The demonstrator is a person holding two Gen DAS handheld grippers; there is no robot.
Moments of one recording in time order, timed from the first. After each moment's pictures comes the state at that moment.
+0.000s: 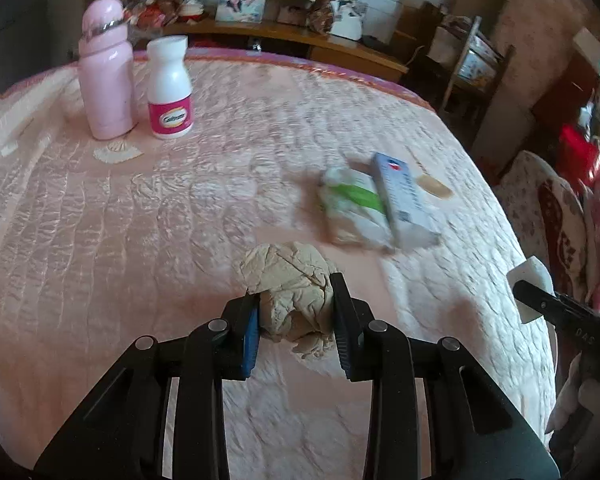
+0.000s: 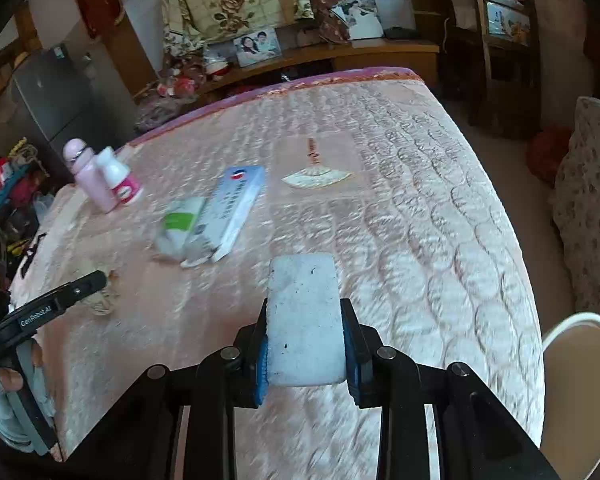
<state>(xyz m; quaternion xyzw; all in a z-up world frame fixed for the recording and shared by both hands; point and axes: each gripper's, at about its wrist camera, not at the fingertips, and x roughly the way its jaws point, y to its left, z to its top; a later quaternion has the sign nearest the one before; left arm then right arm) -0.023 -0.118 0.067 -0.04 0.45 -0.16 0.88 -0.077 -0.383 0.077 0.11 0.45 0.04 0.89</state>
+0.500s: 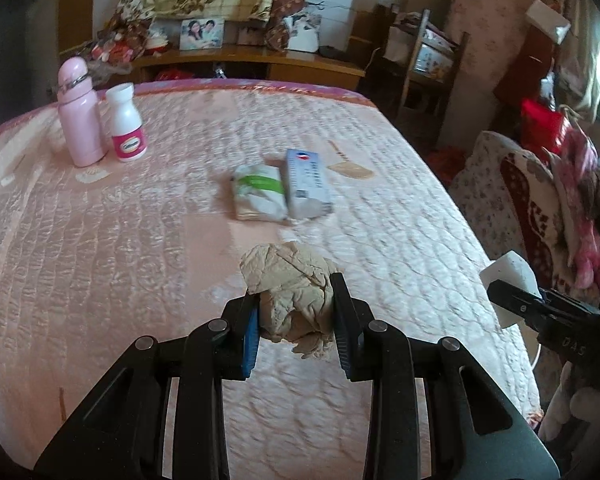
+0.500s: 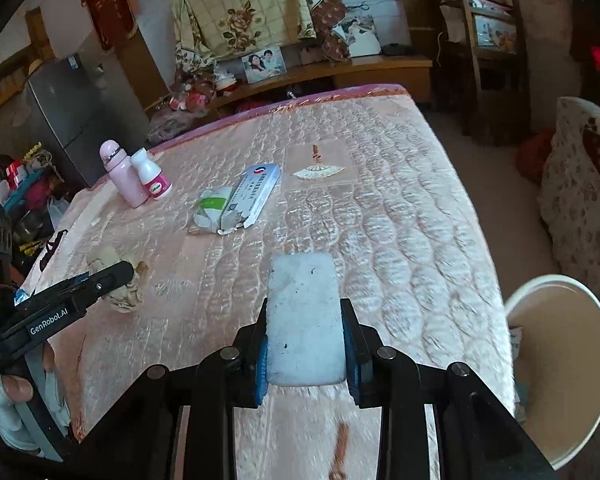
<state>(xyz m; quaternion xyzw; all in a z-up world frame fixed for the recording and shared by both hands) -0.103 -0.174 0.103 -0.01 0.41 -0.20 0.89 -0.161 -0.387 0.106 0.12 0.42 0.03 0.90</state>
